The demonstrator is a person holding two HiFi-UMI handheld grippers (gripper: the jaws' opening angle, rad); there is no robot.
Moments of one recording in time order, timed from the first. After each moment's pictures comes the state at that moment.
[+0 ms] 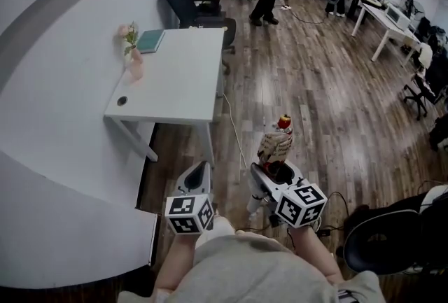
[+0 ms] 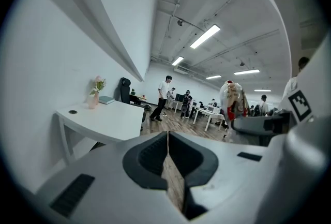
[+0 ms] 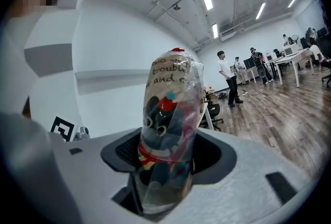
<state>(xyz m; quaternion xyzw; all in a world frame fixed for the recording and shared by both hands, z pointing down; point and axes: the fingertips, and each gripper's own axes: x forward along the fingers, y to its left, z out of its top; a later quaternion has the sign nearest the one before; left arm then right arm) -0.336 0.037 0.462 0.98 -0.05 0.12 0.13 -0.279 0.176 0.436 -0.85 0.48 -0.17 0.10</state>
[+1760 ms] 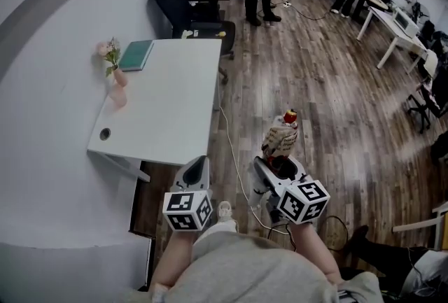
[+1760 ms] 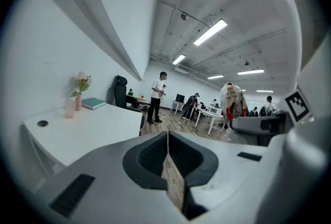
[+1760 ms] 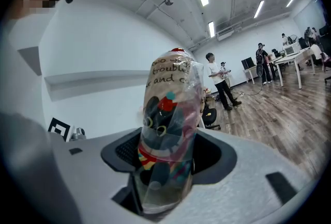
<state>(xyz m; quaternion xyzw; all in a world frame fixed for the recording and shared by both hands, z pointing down) -0.100 -0.050 0.461 0.98 -0.04 0.12 0.13 -0.035 0.096 0.435 -0.86 0.47 -0.17 0.11</state>
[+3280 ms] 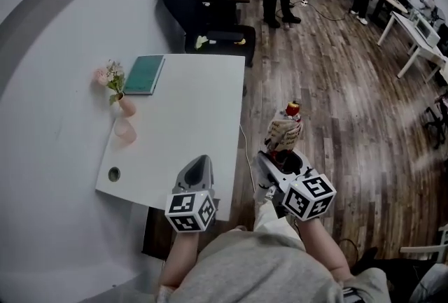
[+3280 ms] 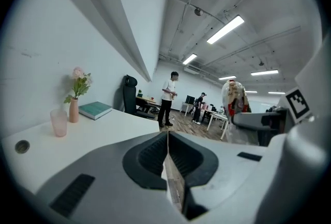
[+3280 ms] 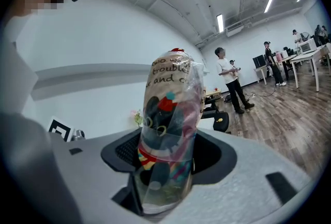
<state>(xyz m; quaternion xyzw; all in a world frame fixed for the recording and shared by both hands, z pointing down) 0.073 -0.231 0.471 0.98 -0.09 0.12 0.14 0.154 -0.088 0.434 -0.85 0.50 -0.16 0.10</state>
